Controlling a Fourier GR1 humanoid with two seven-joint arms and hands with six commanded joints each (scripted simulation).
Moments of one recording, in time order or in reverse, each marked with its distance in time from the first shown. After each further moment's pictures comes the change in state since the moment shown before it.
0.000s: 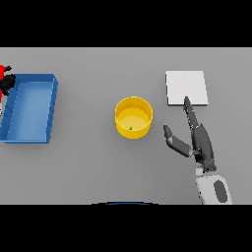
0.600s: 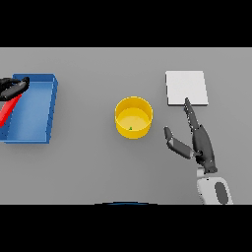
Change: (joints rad) left arm 0.106 0.145 -0.092 -0.193 0.115 -0.285 -0.070; right arm 0.017 -0.007 0.005 -0.006 0.002 0.005 -0.017
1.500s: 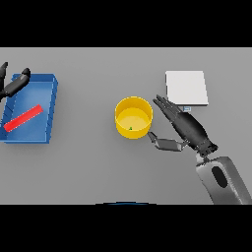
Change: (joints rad) left arm -0.029 -0.051 0.006 0.042 -0.055 0.095 -0.106; right arm -0.227 -0.238 0.175 0.025 0.308 0.181 0.131
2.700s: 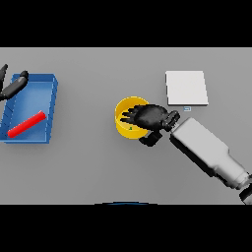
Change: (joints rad) left arm 0.032 0.009 0.017 -0.008 0.030 -0.020 -0.040; right arm -0.540 -0.055 0.414 0.480 0.383 0.318 -0.160
